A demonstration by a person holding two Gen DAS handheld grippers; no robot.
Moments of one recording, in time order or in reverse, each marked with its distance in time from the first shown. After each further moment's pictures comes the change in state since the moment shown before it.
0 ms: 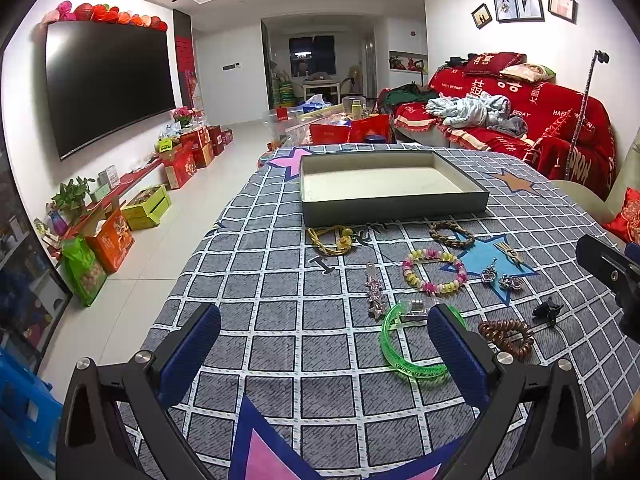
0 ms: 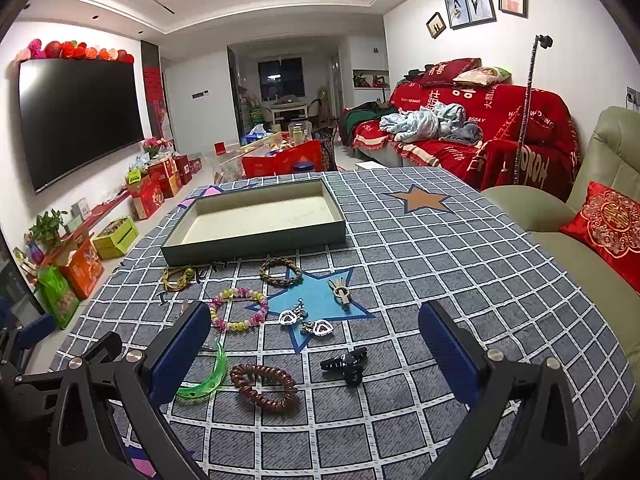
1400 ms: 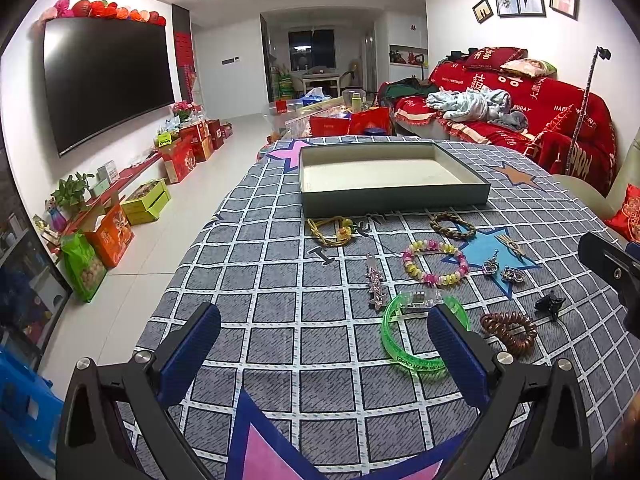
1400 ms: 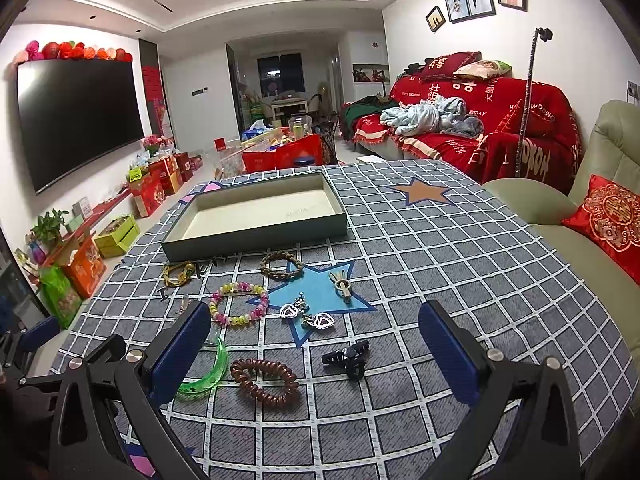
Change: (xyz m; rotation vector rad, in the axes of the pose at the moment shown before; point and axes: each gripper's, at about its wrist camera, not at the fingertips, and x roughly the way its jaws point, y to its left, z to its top) left arm 0.006 -0.003 -0.008 0.003 0.023 -0.002; right arm 0.000 -0.002 -0.003 0.011 0.013 0.008
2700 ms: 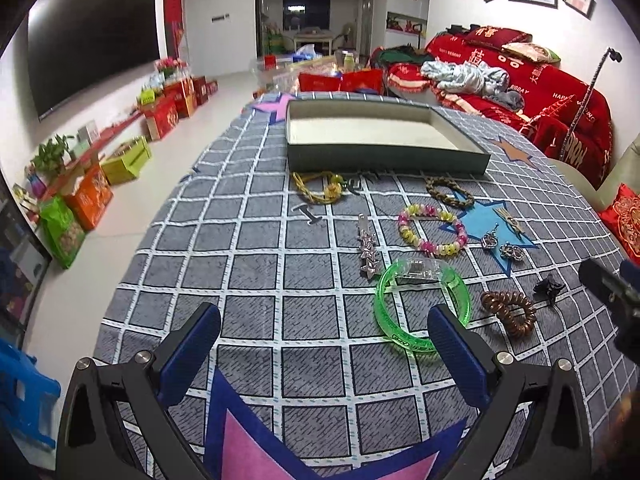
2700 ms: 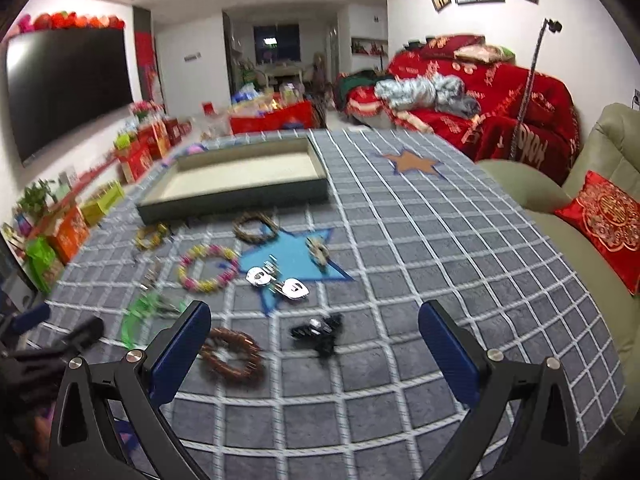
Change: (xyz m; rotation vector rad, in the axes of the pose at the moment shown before) left arm 0.028 0.004 0.003 -0.047 0.193 -0.080; right arm 0.026 -0.025 -0.011 -0.031 0.171 -0.072
